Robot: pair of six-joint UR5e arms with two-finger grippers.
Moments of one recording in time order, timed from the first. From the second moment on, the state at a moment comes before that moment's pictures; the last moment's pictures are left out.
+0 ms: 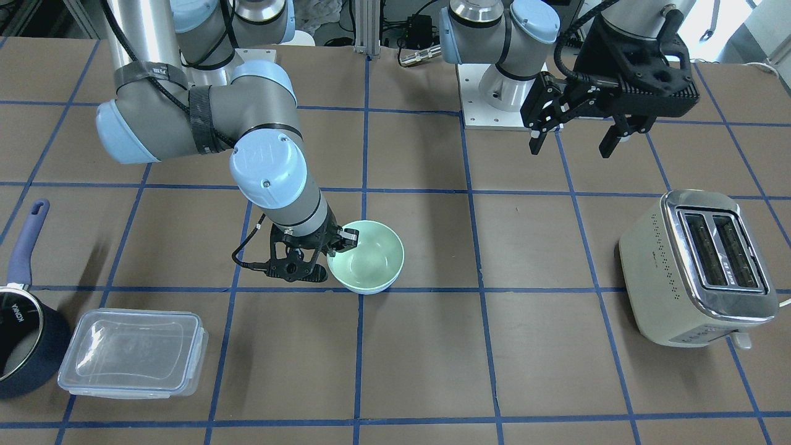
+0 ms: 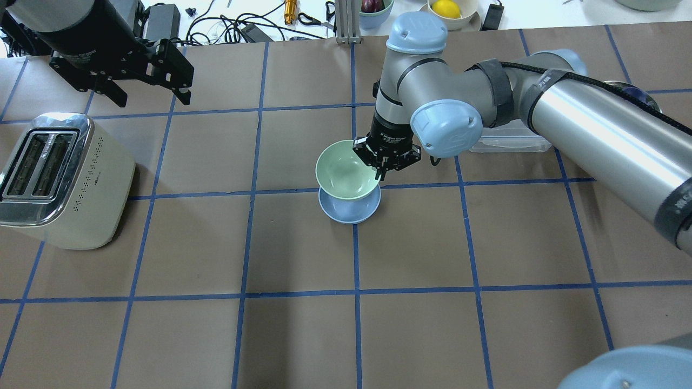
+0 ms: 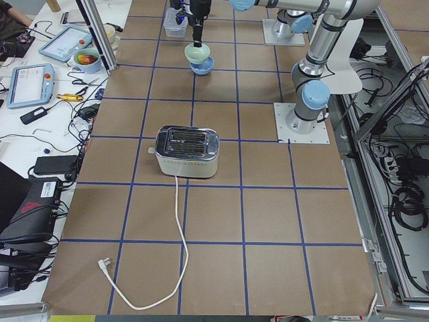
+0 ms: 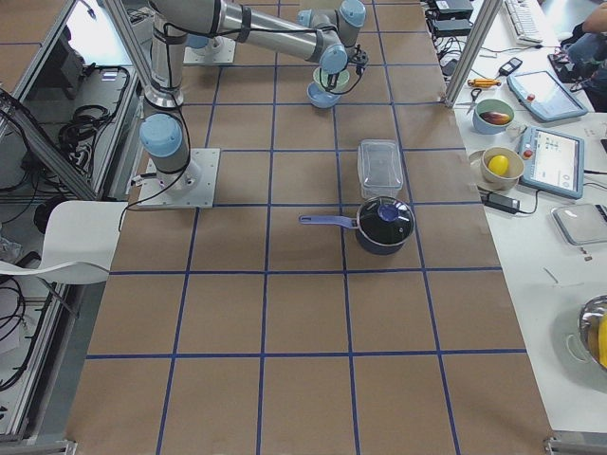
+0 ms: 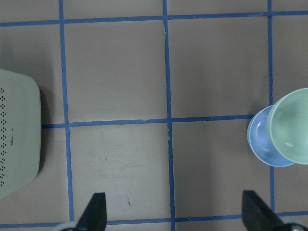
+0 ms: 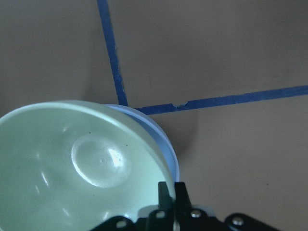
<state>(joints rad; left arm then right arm) -1.52 -1.54 -1.49 -1.56 1.56 0.07 1.82 -1.18 1.63 -1.90 -1.40 0.38</state>
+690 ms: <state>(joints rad) -1.52 -1.54 -1.49 -1.56 1.55 0.07 1.82 -1.16 1.66 -1.91 -1.40 0.34</state>
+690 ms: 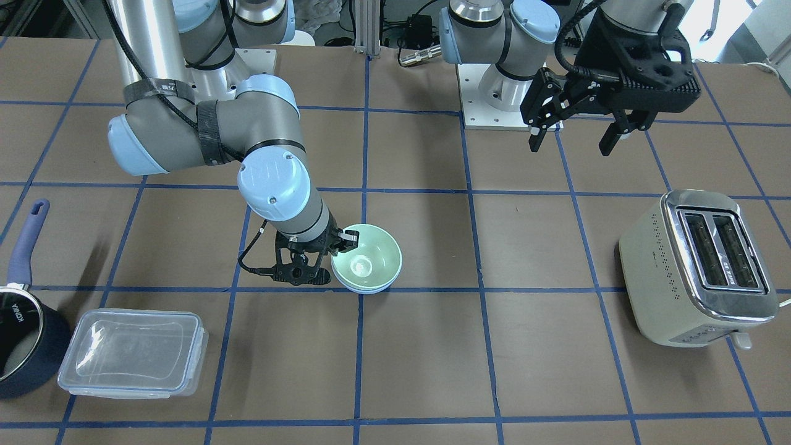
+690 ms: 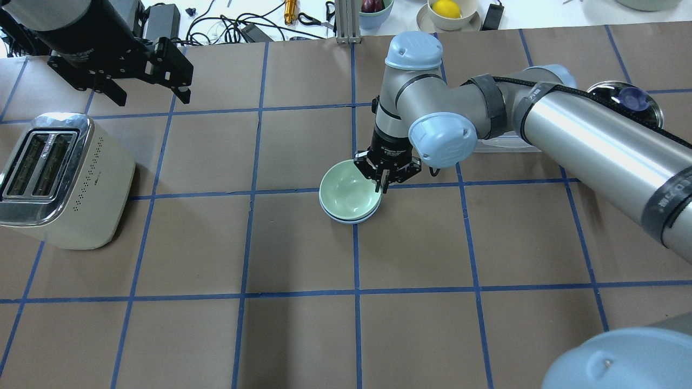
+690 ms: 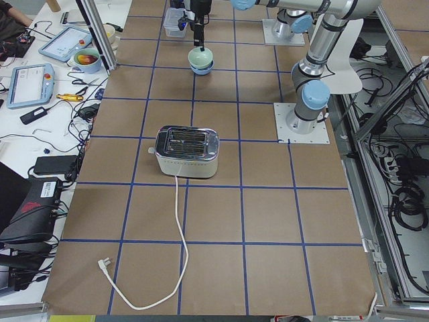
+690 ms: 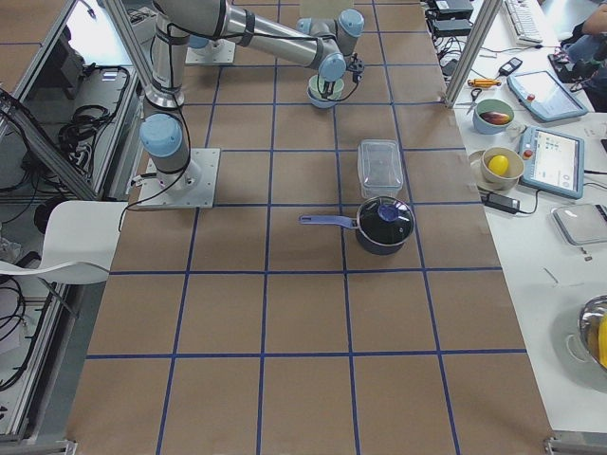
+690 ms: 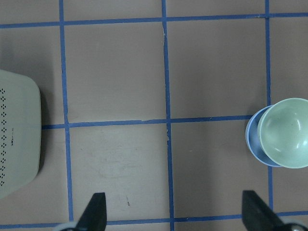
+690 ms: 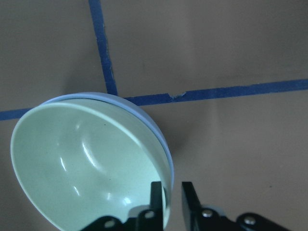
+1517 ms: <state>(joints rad) -1.52 -1.54 -1.49 -1.56 1.55 0.07 1.67 -1.37 1.45 -1.55 -1.53 0.16</state>
